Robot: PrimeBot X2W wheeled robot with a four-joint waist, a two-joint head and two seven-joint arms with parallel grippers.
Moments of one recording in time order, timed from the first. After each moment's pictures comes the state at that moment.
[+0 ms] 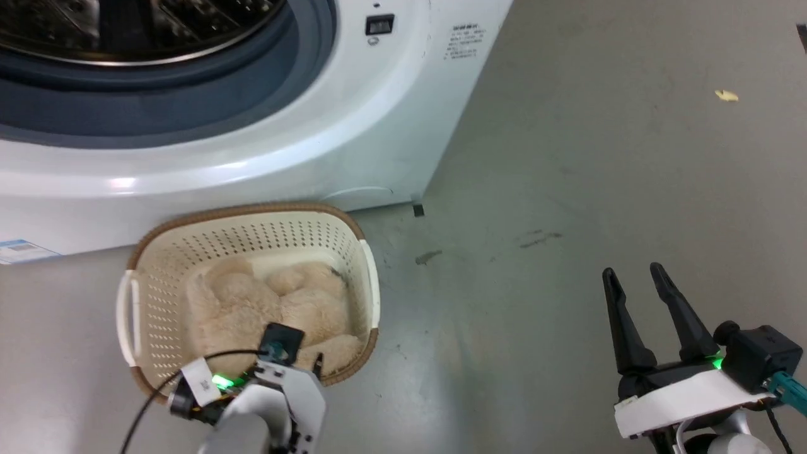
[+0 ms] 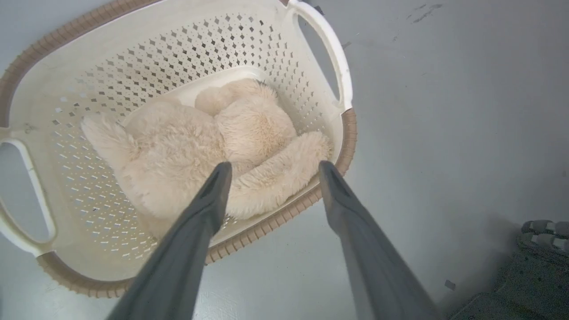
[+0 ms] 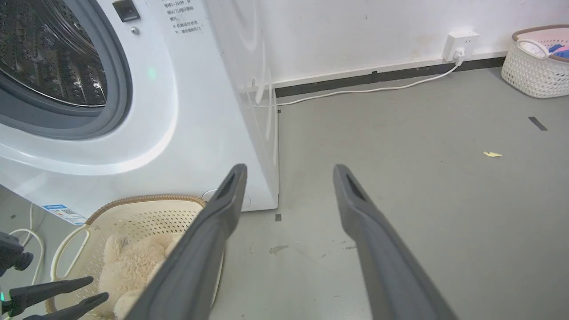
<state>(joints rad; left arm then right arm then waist) -0.36 0.14 -0.33 0.73 -0.10 0.00 0.06 -0.06 -0.06 0.04 -0.01 0.27 0.13 -0.14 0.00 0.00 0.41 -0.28</state>
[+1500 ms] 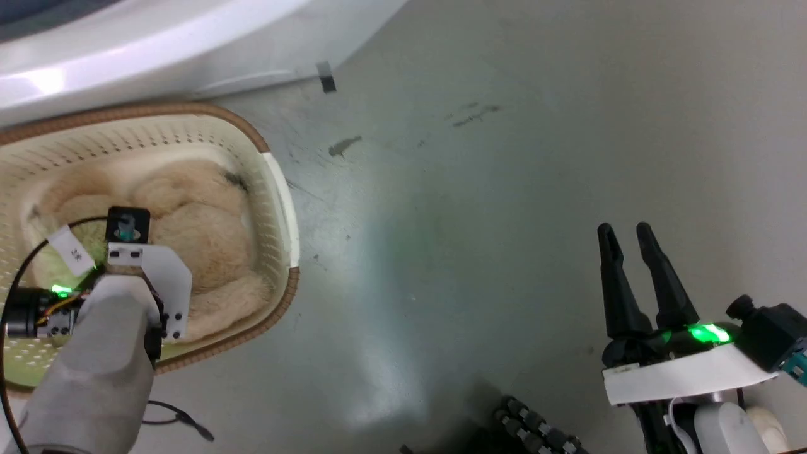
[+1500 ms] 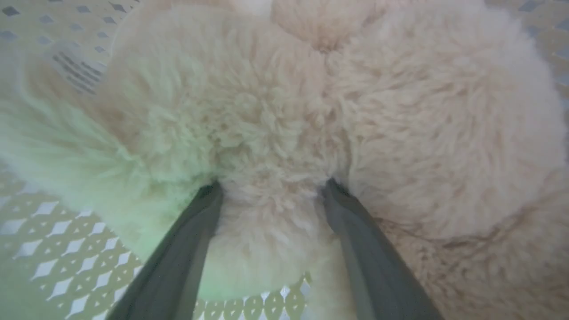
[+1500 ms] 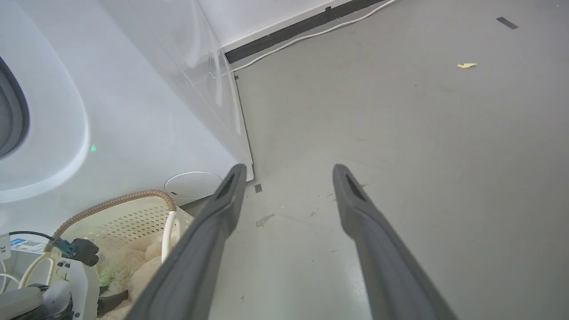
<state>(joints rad) -0.80 0.36 -0.45 1.14 -0.29 0.18 0.18 -0.14 -0.06 0.13 -0.01 0.55 0.13 -0.24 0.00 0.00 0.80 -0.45</state>
